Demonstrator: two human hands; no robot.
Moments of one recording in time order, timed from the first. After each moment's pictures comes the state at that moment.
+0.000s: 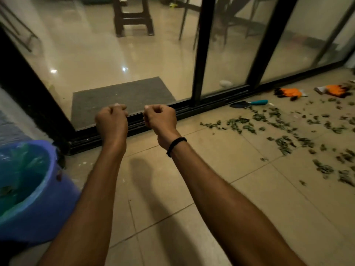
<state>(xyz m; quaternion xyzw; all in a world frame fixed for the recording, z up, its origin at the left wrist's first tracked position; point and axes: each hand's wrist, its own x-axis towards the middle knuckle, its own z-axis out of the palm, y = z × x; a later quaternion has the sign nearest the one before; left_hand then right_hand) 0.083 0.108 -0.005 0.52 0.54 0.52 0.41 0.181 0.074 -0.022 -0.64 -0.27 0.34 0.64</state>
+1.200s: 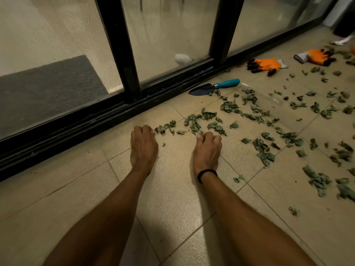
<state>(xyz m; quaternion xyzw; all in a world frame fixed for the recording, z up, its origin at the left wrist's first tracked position) 0.430 0.150 -0.286 0.84 0.44 0.28 0.17 0.542 0.014 -0.282 -0.92 -0.15 -0.04 0.35</state>
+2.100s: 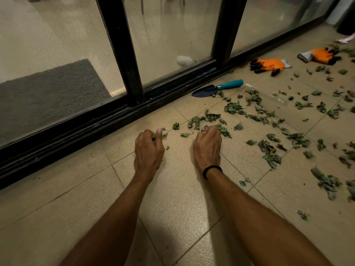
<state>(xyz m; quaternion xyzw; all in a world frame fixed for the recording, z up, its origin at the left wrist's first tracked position) 0.425 0.145 -0.279 0.81 0.42 0.32 0.27 0.551 0.031 -0.276 -0.89 -0.19 -0.04 0.40</state>
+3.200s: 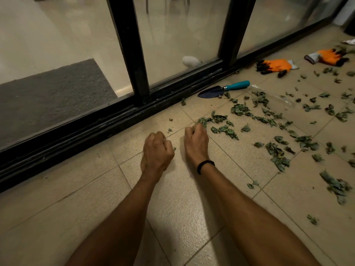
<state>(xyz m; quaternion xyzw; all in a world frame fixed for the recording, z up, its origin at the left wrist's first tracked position) 0.425 0.147 -0.277 0.84 0.39 0.26 0.25 0.533 0.080 -0.267 -0.83 -0.23 0.08 0.50</state>
